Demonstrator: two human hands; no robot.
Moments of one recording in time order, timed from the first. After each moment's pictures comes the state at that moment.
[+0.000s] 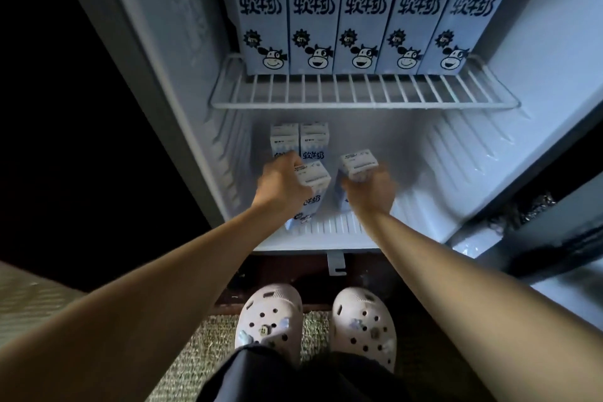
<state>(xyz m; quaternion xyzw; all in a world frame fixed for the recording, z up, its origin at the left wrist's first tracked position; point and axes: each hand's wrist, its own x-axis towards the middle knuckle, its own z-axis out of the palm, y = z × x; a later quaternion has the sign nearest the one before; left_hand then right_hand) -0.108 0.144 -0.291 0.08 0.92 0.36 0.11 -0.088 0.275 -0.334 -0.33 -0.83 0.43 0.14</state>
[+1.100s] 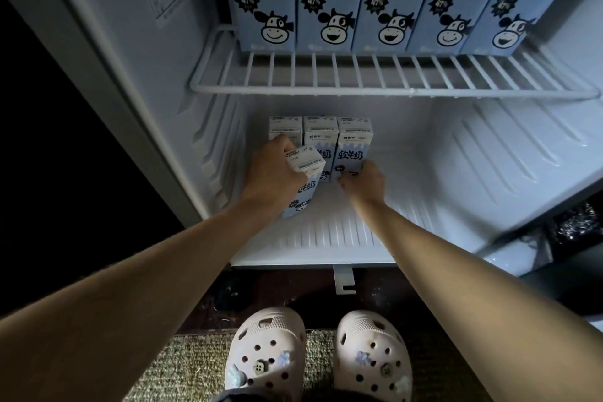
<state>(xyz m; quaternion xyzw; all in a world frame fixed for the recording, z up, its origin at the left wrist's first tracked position) -0.149 0.142 -0.320 0.09 0.91 0.40 0.04 -0.150 0.288 -0.392 -0.30 -0.81 0.49 0.10</state>
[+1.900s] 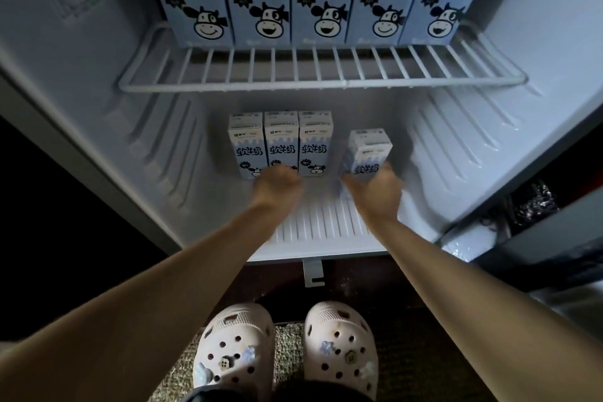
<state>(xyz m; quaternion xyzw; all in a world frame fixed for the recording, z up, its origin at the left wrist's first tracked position) -0.134 0.190 -0.348 0.01 0.87 0.46 0.19 -0.100 0.334 -0.390 -0.32 -0.81 0.44 0.19</state>
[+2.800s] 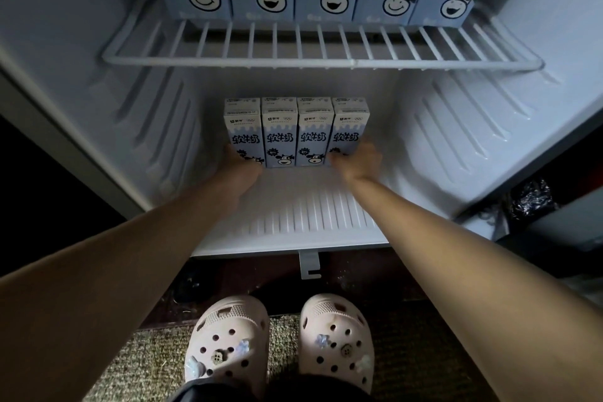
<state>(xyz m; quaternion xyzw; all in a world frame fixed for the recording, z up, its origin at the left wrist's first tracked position) -0.168 0.161 -0.363 -0.13 0.80 0.56 0.19 -0.140 0.330 -0.382 -0.33 -0.82 0.46 0.11</state>
